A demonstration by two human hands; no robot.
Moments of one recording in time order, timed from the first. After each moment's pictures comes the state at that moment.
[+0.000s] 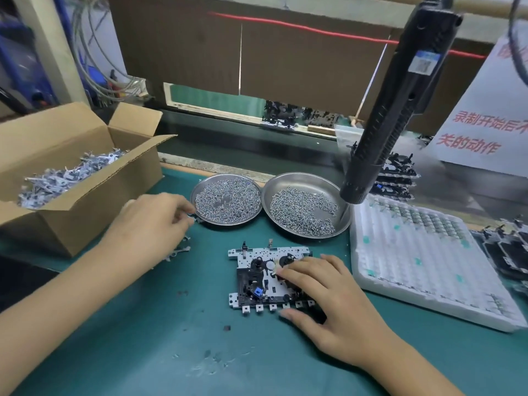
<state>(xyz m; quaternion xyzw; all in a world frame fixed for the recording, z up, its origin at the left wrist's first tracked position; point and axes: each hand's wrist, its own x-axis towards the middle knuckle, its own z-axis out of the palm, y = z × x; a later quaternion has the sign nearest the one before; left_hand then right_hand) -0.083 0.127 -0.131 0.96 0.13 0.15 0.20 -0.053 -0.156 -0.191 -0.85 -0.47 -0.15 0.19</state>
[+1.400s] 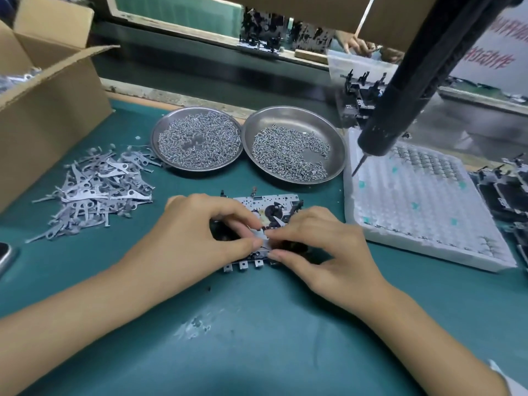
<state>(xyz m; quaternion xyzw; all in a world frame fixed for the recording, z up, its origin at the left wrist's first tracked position) -0.101 0.050 -0.161 0.87 -0.04 0.04 0.48 -0.053 -0.147 -0.190 -0.81 -0.43 -0.12 0.39</state>
